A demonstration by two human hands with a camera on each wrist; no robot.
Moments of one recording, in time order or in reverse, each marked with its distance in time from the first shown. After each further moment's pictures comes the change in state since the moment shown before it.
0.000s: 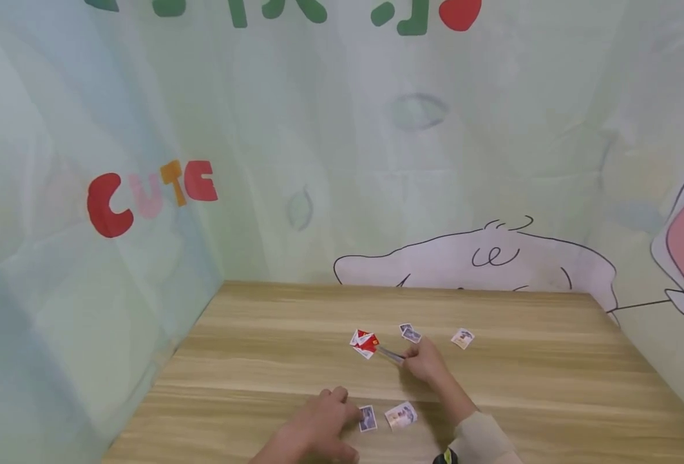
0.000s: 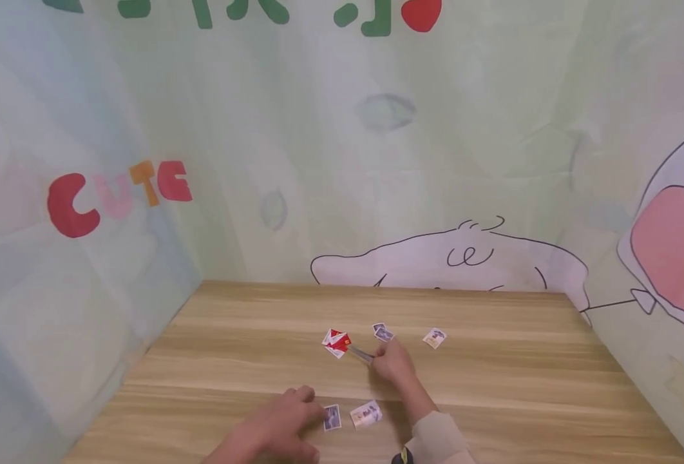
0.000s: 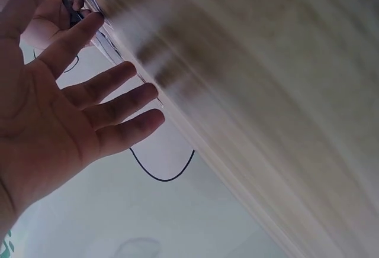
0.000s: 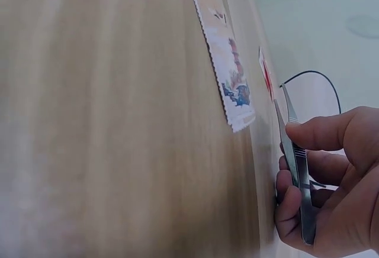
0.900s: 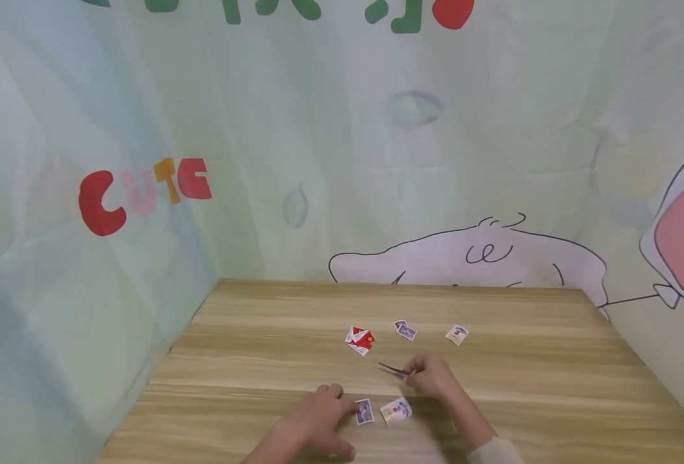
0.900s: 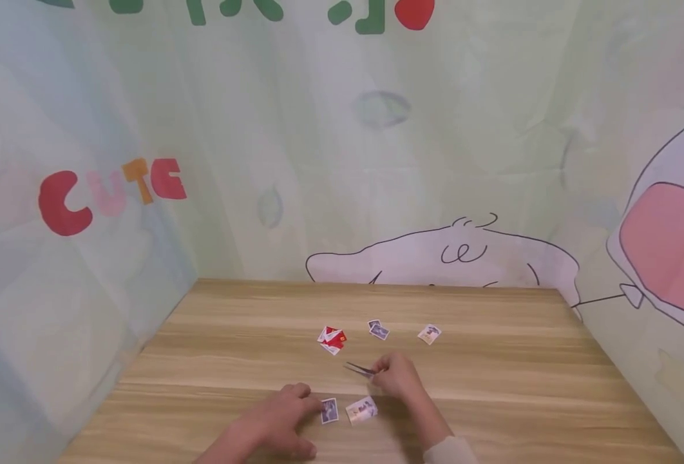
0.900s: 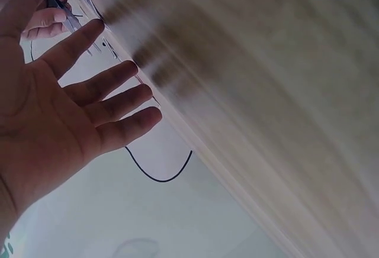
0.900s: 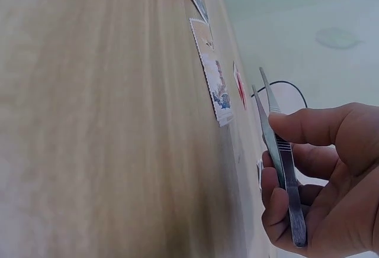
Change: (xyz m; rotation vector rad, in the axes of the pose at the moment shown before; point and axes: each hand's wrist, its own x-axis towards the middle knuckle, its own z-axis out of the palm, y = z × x) left_hand 0.002 -0.001 -0.001 -0.043 -0.023 -0.047; right_hand -0.042 -0.004 -0.019 0.079 -0.092 0.005
